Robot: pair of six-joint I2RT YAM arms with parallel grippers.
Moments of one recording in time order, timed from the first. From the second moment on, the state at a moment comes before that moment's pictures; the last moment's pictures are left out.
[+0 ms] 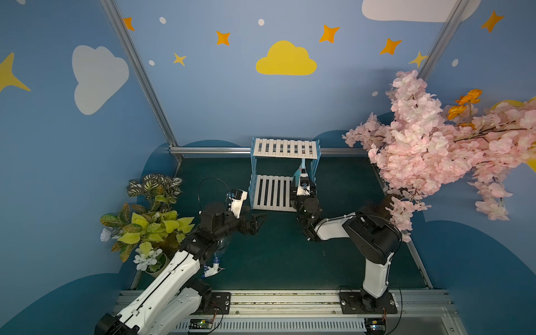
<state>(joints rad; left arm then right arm) -0.43 0.86 0.61 -0.11 0.39 -0.31 0.79 1.92 0.84 1.28 0.72 -0.18</state>
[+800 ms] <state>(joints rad) -0.43 0.85 0.61 -0.13 0.39 -0.29 0.81 1.73 0.74 1.27 0.72 -0.27</state>
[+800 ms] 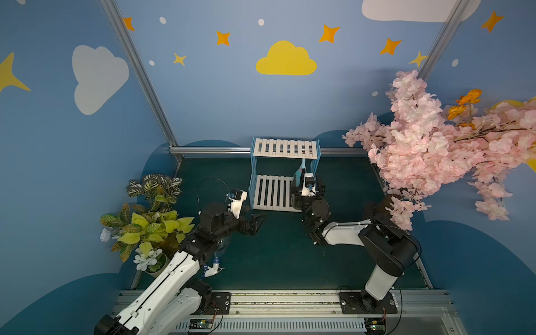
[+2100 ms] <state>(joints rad) -0.46 0.95 0.62 -1.05 -0.12 -0.81 0.83 0.32 0.40 -0.07 0.48 0.19</state>
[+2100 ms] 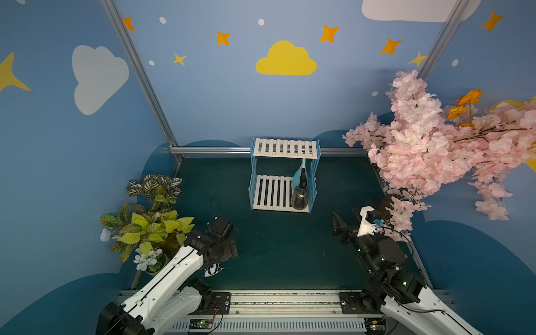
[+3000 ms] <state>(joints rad) -0.52 1.17 0.53 -0.80 -0.10 -0.74 0.82 0.32 0.40 -0.11 0.52 0.18</state>
